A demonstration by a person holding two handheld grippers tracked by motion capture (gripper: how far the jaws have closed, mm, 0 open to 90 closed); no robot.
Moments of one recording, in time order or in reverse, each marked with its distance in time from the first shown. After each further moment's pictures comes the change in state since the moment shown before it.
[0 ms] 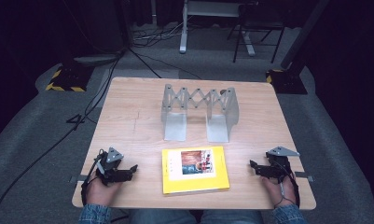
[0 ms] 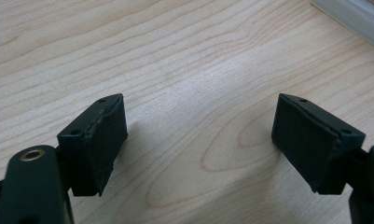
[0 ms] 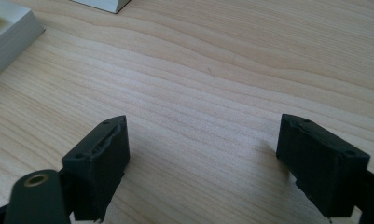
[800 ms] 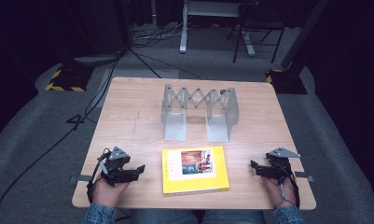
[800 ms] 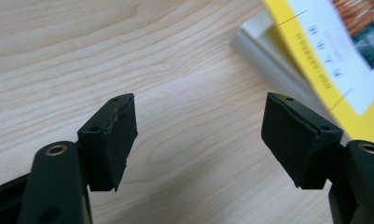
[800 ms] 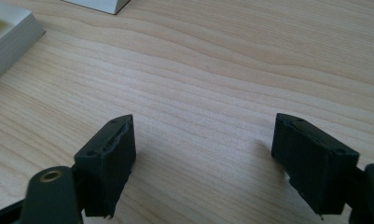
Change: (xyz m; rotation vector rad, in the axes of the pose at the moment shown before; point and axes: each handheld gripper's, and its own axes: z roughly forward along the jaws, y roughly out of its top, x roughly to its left) left arm -0.034 0.028 -0.021 -0.006 -0.120 -0.110; right arm 0.002 -0.003 -0.003 -0.009 -0.013 0.019
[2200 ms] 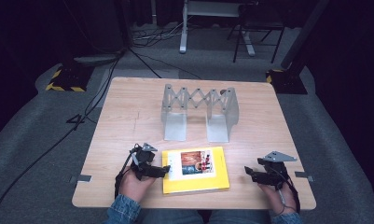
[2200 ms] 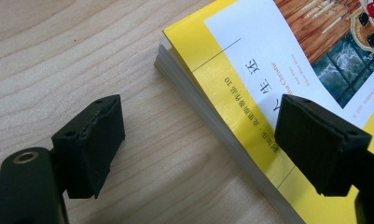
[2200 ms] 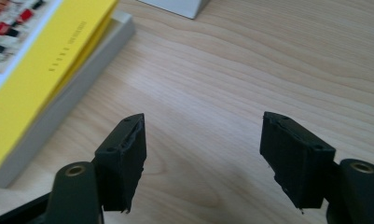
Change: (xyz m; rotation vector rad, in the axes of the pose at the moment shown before) left arm -0.036 0.030 0.065 0.137 -0.084 -0.011; right arm 0.038 0.011 -0.026 0.036 0.109 -0.062
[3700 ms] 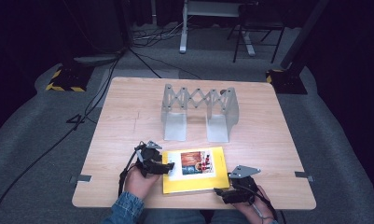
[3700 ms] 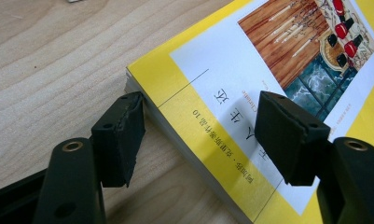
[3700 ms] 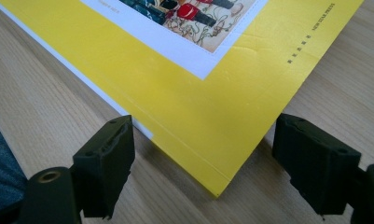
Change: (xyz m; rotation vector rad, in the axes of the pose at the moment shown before) left arm -0.005 0.010 0.009 -0.011 -0.068 0.003; right arm 0.094 0.000 0.027 0.076 0.210 -0.183
